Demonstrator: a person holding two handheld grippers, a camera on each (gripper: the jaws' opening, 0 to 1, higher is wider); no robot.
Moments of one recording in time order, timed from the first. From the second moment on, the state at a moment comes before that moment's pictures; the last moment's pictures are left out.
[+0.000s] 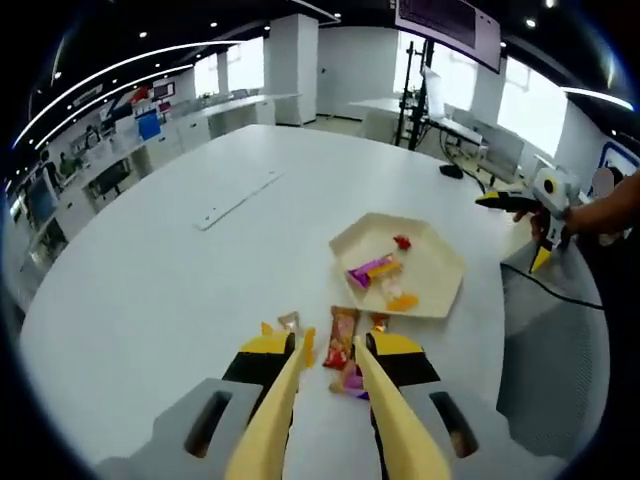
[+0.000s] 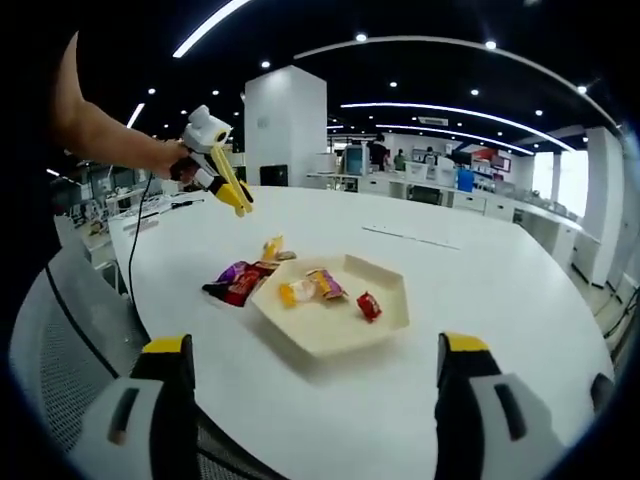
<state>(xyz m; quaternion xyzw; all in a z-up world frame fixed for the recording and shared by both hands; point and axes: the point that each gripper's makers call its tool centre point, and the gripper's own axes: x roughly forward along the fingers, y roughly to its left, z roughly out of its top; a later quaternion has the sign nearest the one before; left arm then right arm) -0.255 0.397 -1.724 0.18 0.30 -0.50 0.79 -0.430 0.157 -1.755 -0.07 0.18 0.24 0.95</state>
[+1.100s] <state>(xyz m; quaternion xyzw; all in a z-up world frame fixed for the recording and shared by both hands) -0.295 0.405 -1.738 0.14 0.30 -0.38 0.86 -0.431 0.172 -1.744 -0.04 0.15 0.27 0.95</state>
